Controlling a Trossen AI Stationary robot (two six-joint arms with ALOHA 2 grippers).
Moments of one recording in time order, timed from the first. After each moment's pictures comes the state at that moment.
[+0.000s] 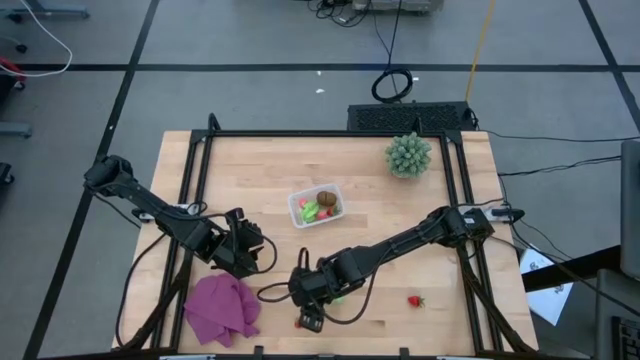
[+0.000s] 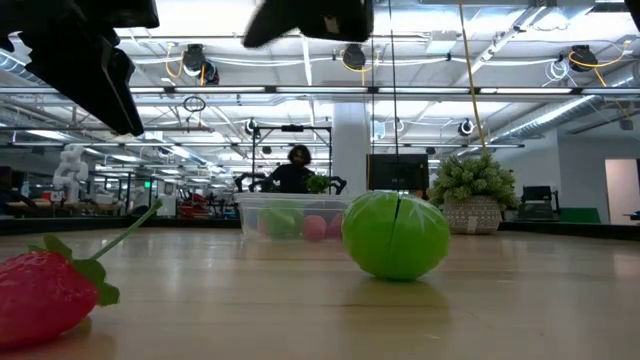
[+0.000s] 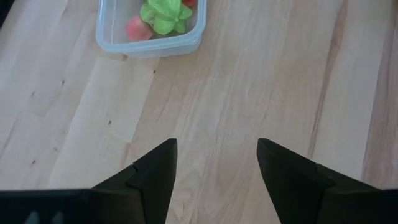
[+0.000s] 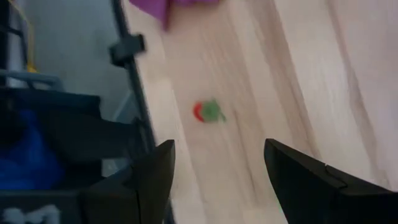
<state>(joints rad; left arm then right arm) -0.53 1.30 0.86 -0.82 -0.52 -0.69 0.40 2.25 2.14 -0.94 -0.11 0.76</state>
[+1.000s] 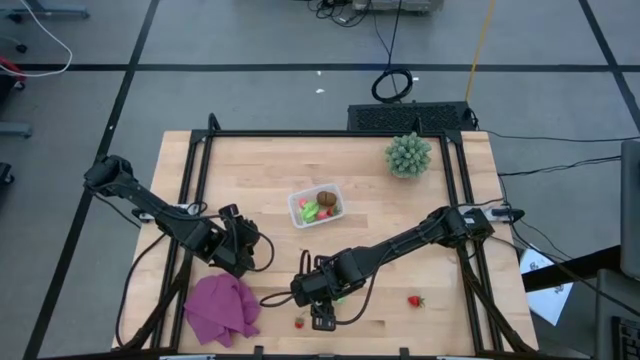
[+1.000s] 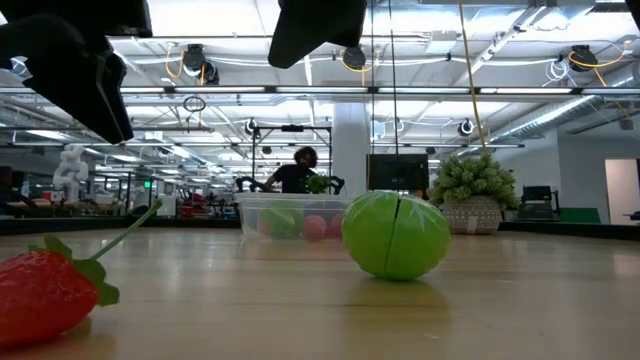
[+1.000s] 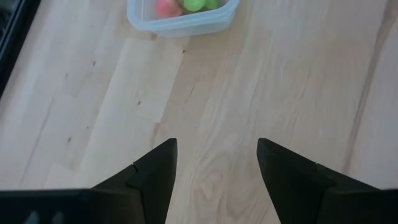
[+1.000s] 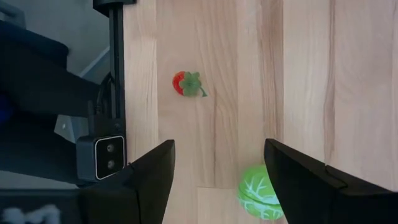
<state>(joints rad) -0.53 1.30 0.86 -0.94 -0.55 -0.74 0.41 2.25 2.14 -1.03 -0.10 0.48</state>
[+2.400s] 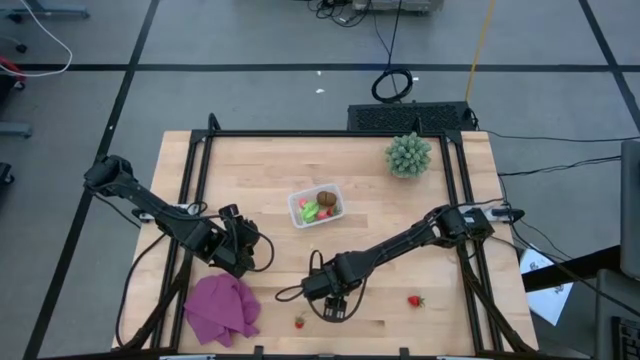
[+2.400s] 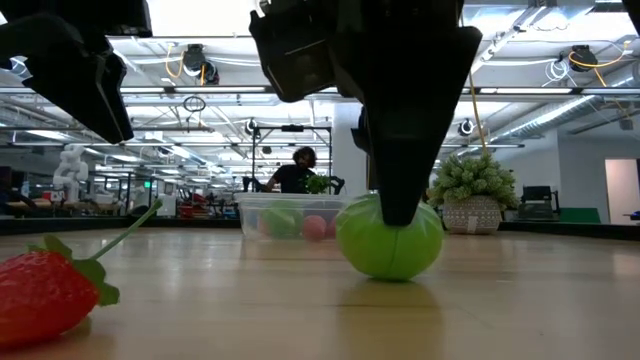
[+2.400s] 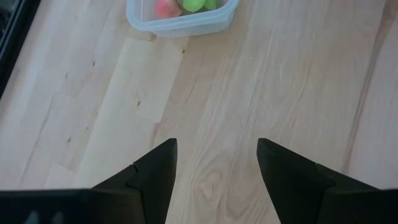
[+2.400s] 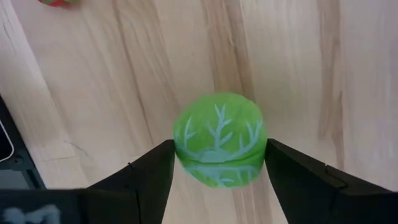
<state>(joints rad) -0.53 1.30 0.86 -0.94 -0.55 -0.74 0.39 2.25 1.83 -0.99 -0.14 0.63</state>
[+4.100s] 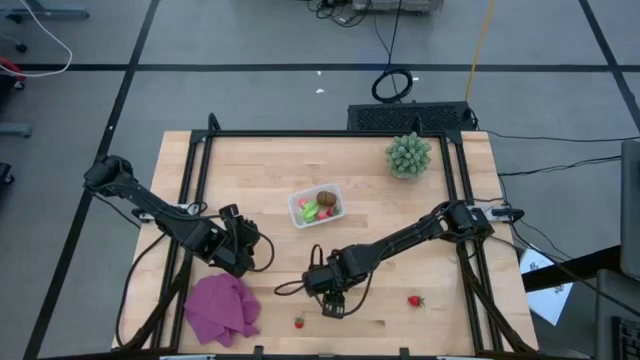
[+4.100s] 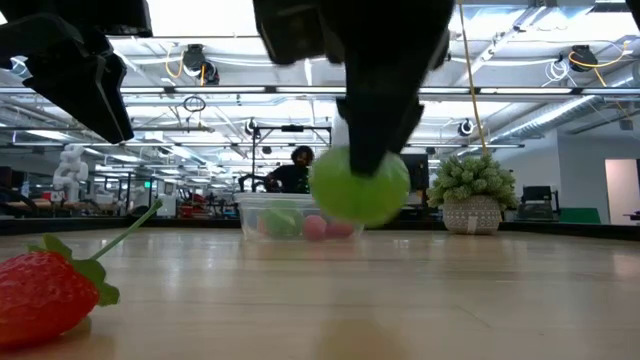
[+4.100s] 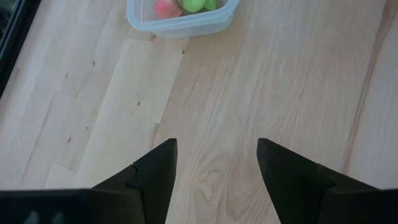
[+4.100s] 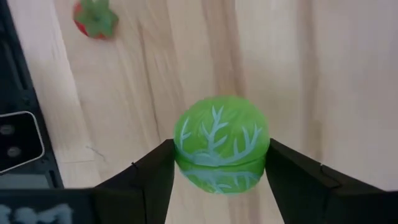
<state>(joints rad) -0.53 1.30 0.86 -0.94 -0.55 -0.74 0.37 2.18 1.79 -0.92 -0.12 0.57</state>
